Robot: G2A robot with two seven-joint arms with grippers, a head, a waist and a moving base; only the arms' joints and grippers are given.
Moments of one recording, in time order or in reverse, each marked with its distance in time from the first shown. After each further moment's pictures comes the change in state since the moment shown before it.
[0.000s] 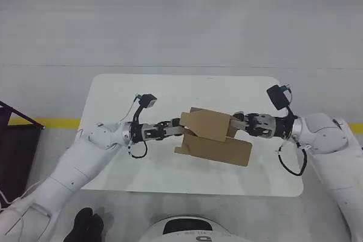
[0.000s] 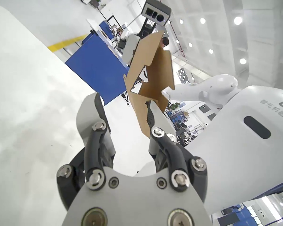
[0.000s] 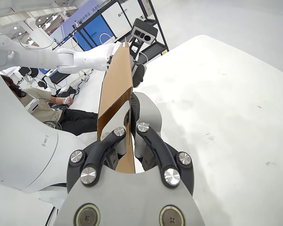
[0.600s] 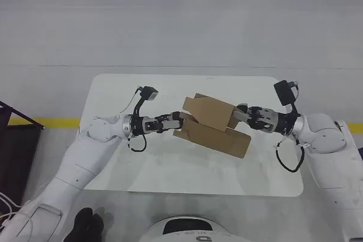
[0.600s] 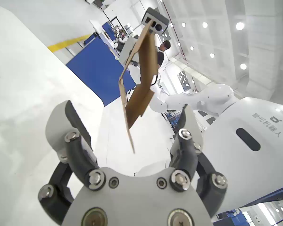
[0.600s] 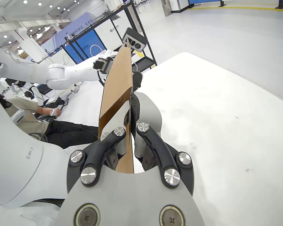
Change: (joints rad) left arm 0.041 -0.103 -0.185 -0.012 0.030 0.171 -0.171; right arm -0.031 -0.106 0.116 0.016 -0.049 -0.005 -0.005
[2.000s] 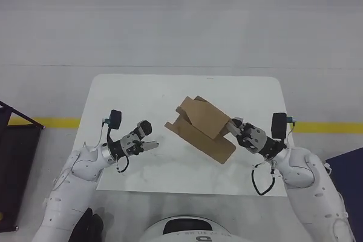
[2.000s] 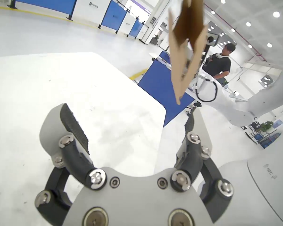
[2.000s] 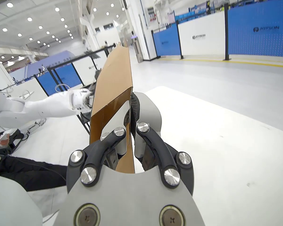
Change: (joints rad) left arm 0.469 -0.044 -0.454 -0.176 0.882 -0.281 0.608; right arm -0.275 -0.143 0.047 -0.093 -0.729 -0.070 -0.714
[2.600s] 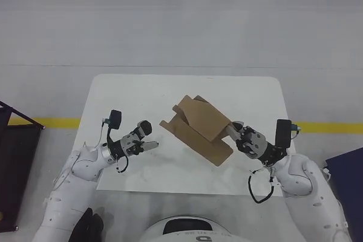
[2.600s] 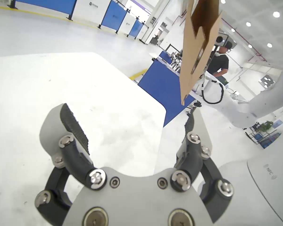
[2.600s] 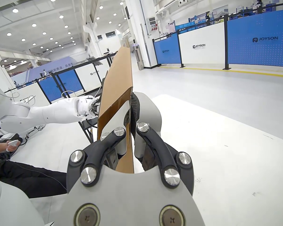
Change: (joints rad) left arm 0.000 0.000 0.000 0.000 0.000 0.000 0.000; right arm -0.122 -0.021 0.000 -0.146 -0.102 0.037 -0.211
